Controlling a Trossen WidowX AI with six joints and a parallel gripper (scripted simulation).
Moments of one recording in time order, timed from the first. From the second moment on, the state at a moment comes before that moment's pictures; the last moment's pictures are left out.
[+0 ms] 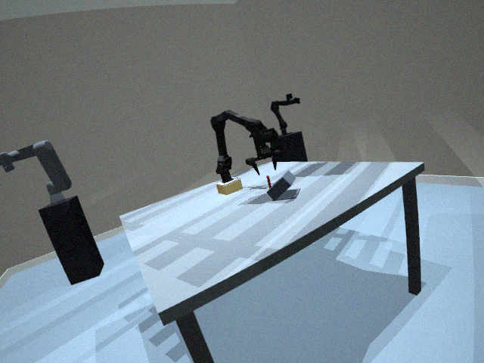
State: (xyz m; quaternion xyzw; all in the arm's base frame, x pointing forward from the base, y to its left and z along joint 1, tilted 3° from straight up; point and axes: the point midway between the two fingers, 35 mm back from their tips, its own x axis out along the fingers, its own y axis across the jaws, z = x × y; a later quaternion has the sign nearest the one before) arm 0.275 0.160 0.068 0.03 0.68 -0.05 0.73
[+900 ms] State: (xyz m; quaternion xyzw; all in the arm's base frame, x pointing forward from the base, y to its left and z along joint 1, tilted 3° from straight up) arm 0.278 0.158 0.024 0.04 0.68 -0.06 0.73
